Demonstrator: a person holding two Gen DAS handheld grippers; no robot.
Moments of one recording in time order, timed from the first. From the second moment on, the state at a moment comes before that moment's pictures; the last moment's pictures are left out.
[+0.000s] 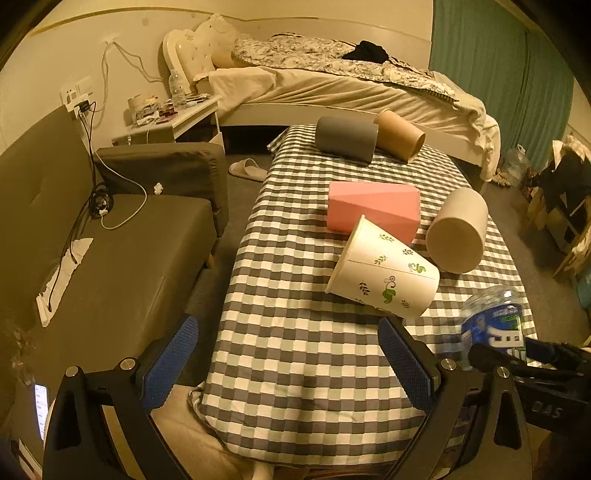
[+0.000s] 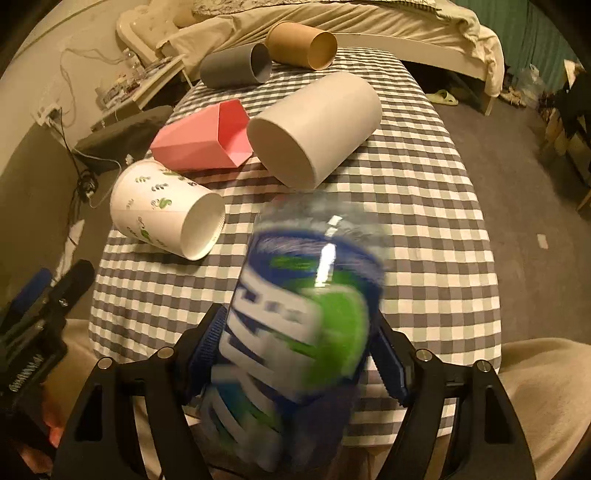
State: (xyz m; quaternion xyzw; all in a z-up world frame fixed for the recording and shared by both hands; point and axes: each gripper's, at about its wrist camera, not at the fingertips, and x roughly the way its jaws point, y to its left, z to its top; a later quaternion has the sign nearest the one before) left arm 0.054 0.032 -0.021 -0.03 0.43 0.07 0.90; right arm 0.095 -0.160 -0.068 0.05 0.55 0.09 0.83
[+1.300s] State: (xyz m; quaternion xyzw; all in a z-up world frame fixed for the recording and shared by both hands) left arm 0.128 -0.125 -0.062 -0.04 0.62 -0.07 0.78; right arm 0.092 -0.312 -0.040 0.09 0.52 0.04 0.85
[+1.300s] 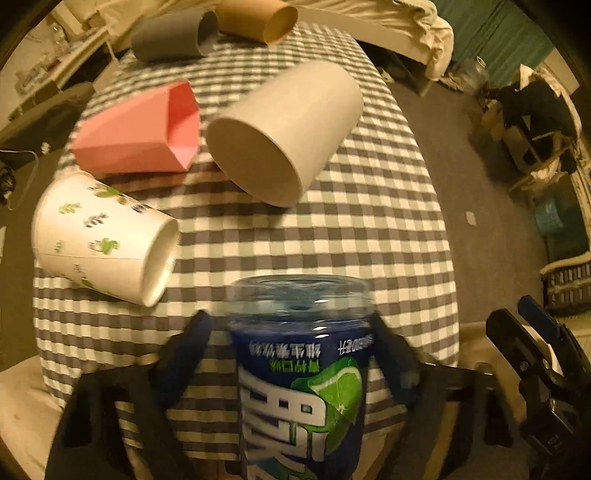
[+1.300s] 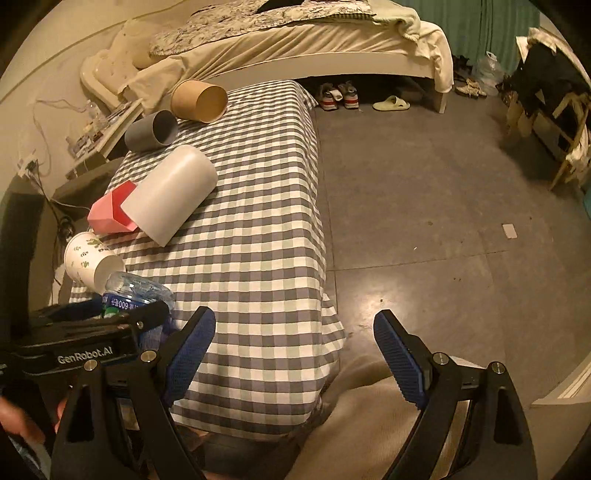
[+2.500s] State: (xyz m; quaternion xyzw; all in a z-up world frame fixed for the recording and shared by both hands) left arm 0.058 -0.111 -0.039 0.06 0.39 -0.13 0.91; right arm 0.083 -0.313 -0.034 0.08 0.50 0.01 0.86
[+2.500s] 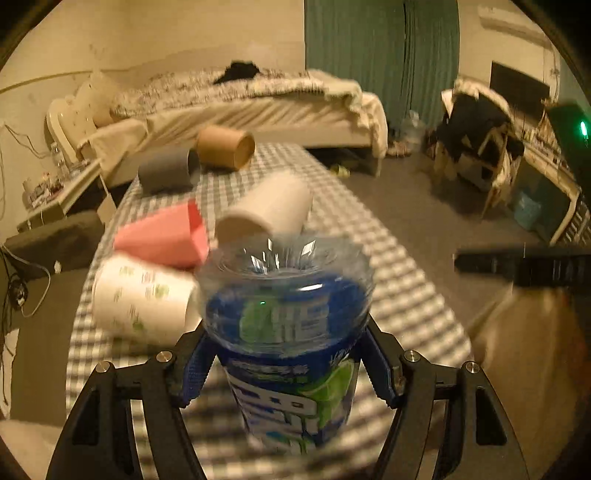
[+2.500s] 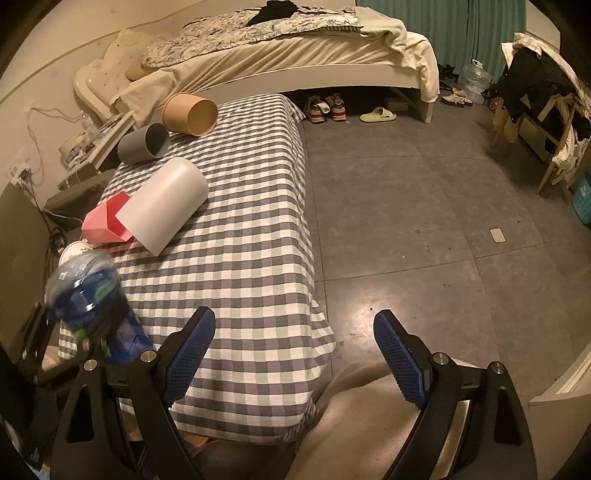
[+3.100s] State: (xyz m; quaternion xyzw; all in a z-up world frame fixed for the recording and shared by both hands) left arm 0.078 -0.116 -0.047 0.05 0.37 -0.12 0.92; right arm 0.080 -0.308 -0.034 0.08 0.49 0.02 0.87
